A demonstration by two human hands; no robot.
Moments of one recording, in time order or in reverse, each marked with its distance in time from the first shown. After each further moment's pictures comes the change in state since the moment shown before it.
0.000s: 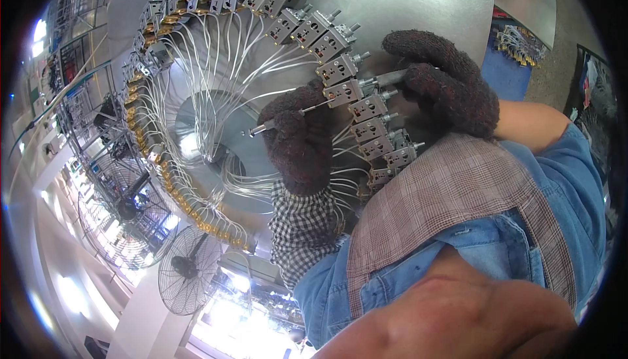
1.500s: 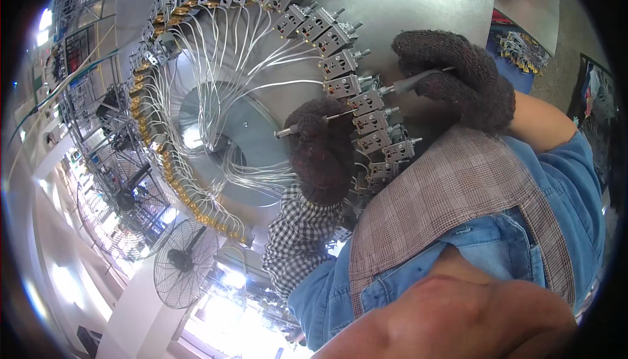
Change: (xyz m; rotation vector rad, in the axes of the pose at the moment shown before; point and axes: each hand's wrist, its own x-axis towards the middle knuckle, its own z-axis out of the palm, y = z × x) left_hand -0.029 -0.008 0.013 -0.046 0.053 -0.120; right_hand -0.003 -0.032 -0.015 -0.310 -0.181 -0.216
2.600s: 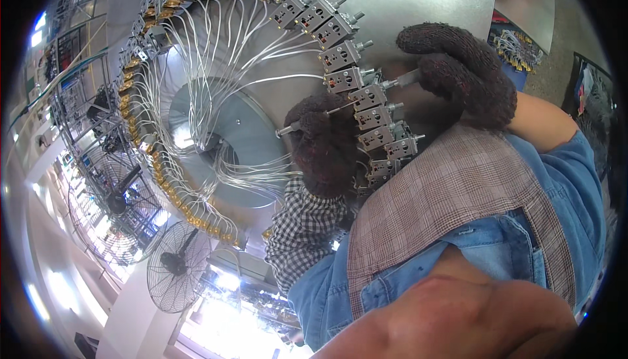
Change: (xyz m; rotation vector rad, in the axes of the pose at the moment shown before) left_hand -0.001 -0.009 0.000 -0.033 -0.118 0.119; right_hand -0.002 -0.001 0.003 0.008 0.045 0.154
